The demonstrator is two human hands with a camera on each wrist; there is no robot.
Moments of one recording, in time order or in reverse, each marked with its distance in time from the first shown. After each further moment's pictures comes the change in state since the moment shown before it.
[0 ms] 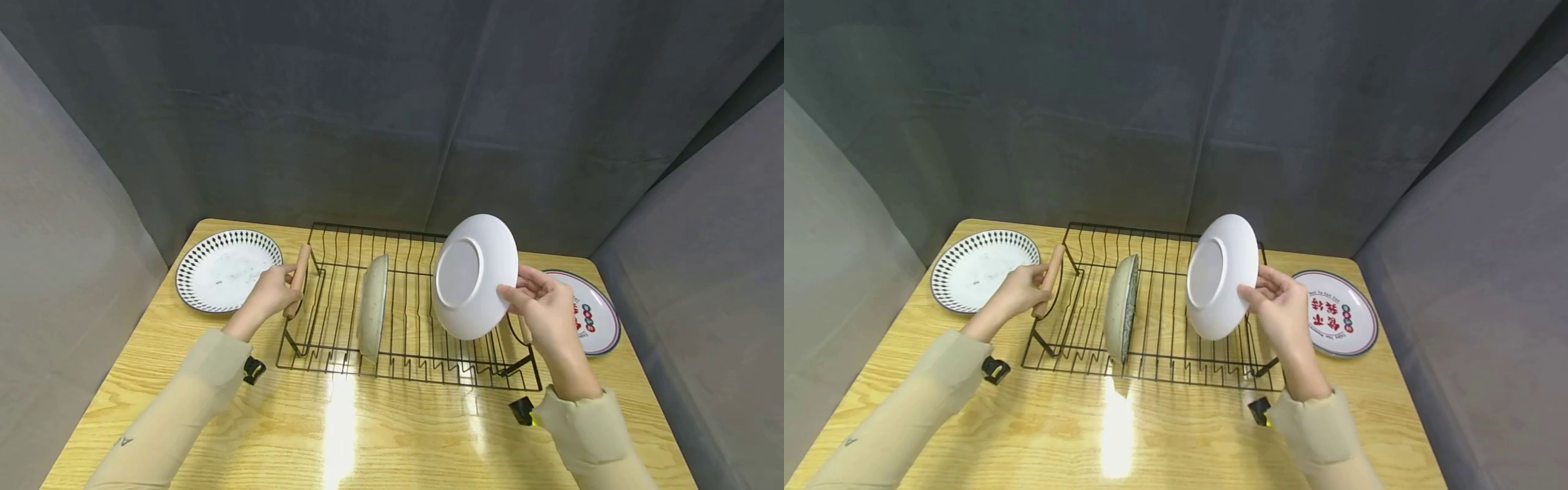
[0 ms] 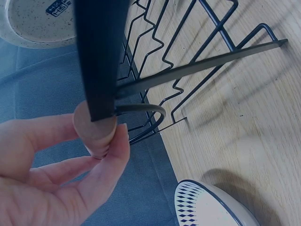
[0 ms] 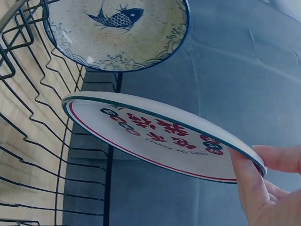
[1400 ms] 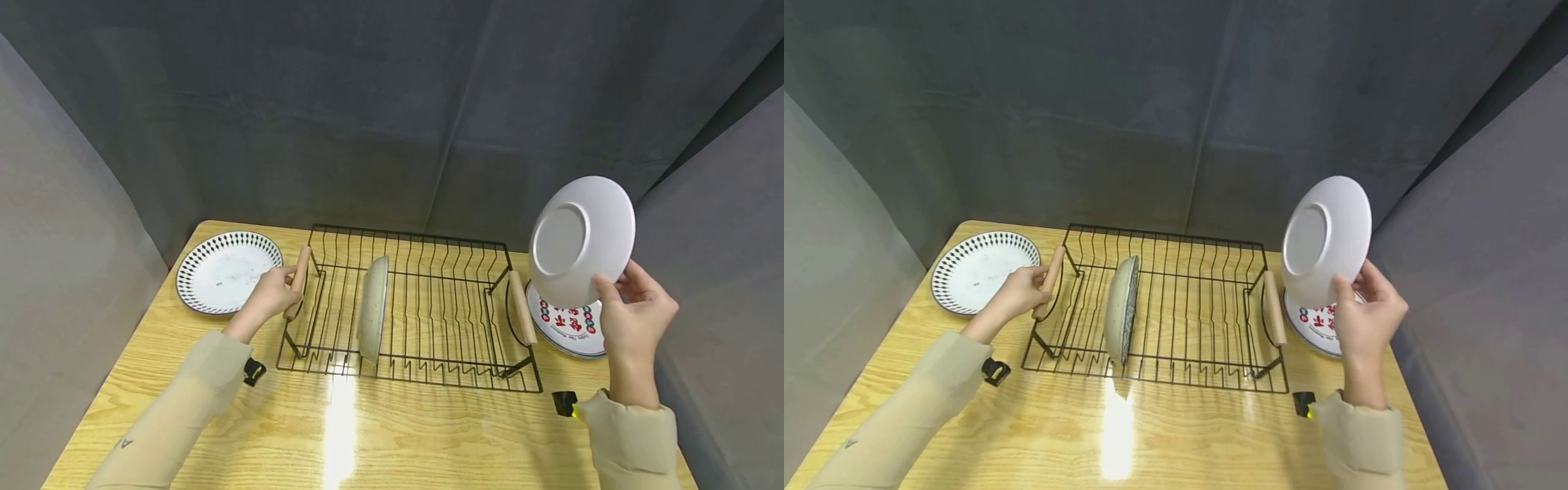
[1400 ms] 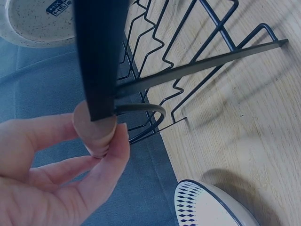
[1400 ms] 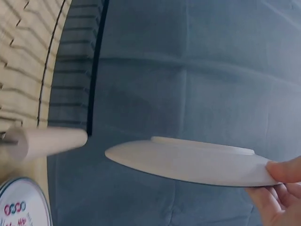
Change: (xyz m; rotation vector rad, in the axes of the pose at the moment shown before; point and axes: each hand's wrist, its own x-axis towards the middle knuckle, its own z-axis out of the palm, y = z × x) left_hand -0.004 0.001 0.000 -0.071 -0.008 -0.027; right_hand 0.012 0.017 -0.069 -0.116 0.616 -0.310
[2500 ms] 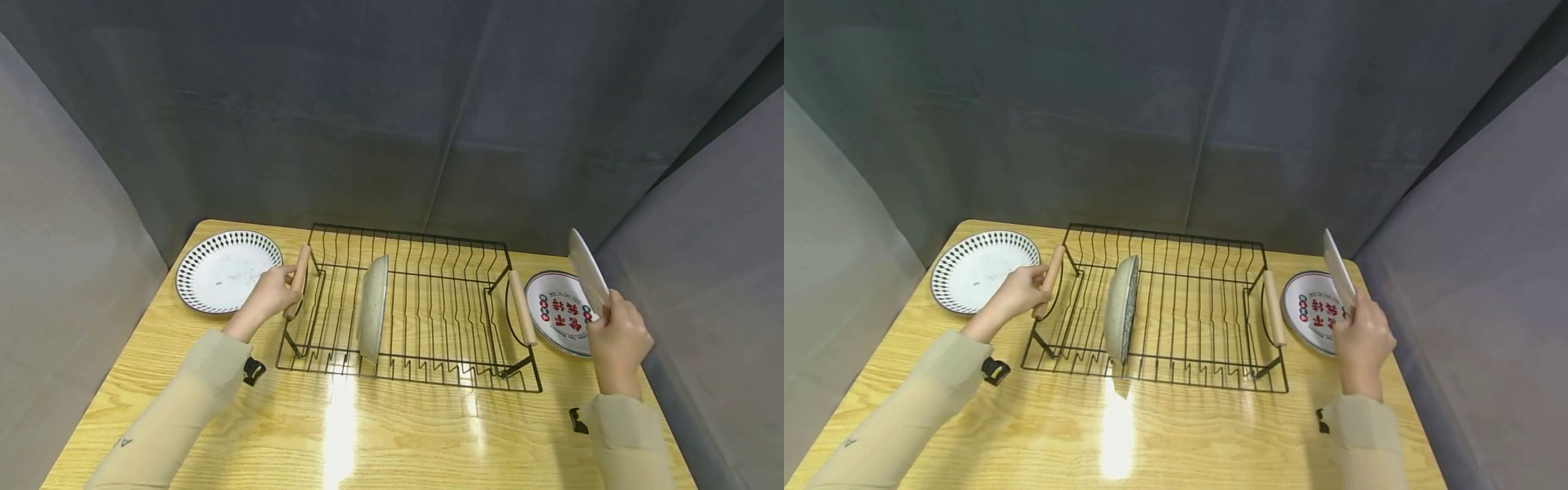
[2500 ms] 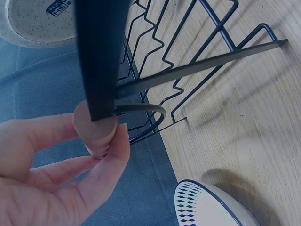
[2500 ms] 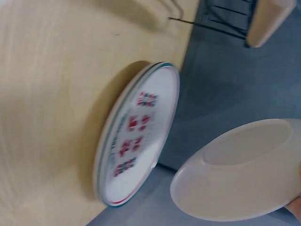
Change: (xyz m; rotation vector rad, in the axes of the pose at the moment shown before) left_hand 0.000 0.001 0.000 -0.007 0.002 0.004; right_hand 0.000 0.121 -0.015 -0.621 0.014 -0.500
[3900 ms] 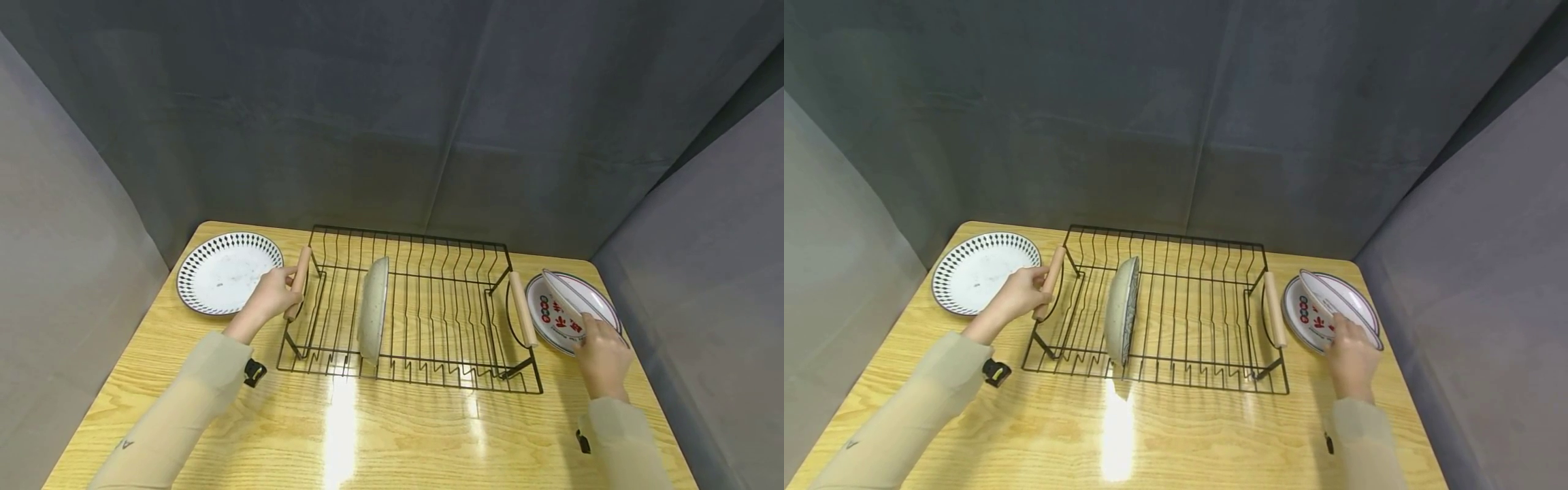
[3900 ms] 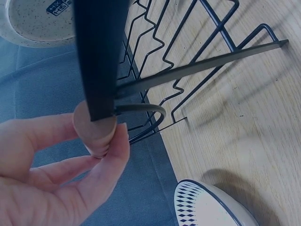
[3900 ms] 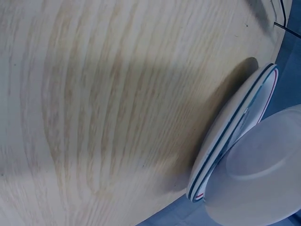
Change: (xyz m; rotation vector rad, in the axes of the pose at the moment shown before) left_hand 0.003 -0.001 0.000 0.056 -0.001 0.005; right_hand -0.045 0.043 0.026 -0.085 -0.149 -0.209
